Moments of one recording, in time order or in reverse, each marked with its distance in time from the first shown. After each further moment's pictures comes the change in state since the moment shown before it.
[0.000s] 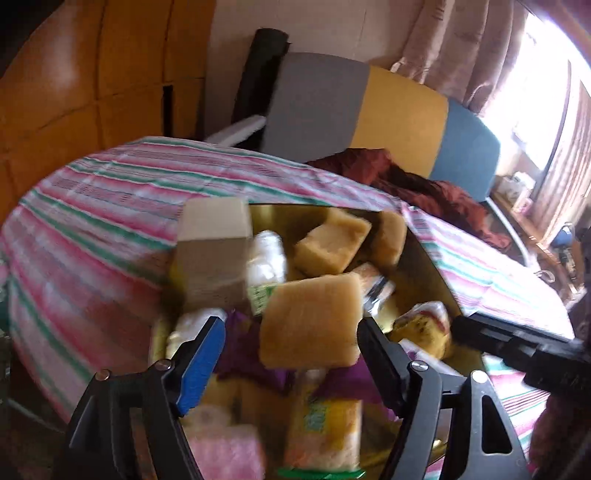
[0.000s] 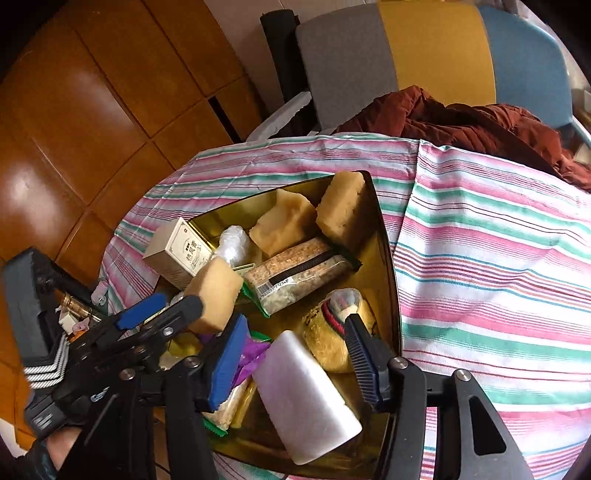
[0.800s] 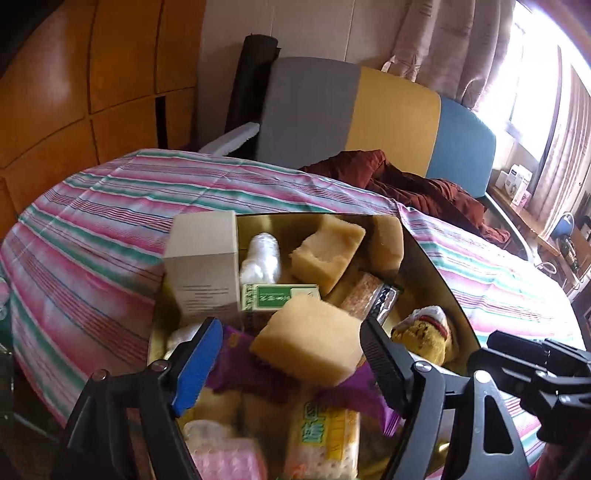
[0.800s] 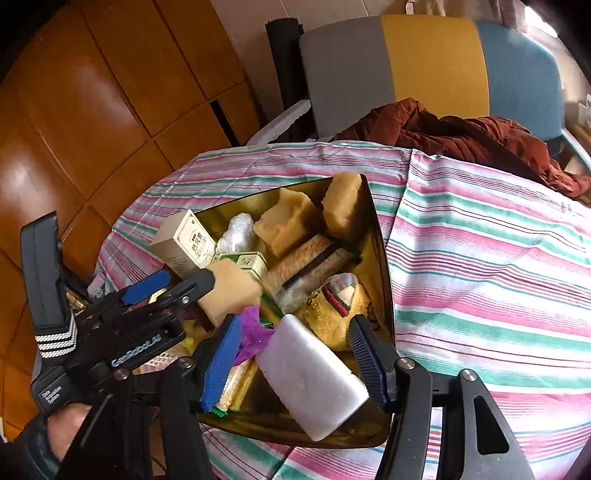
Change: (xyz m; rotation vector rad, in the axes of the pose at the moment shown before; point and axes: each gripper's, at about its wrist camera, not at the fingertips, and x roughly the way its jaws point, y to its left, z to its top) left arm 0.003 -0.006 0.007 0.049 -0.024 -0.006; right arm -0.019 0.010 -0.017 -0.029 -0.027 -0.039
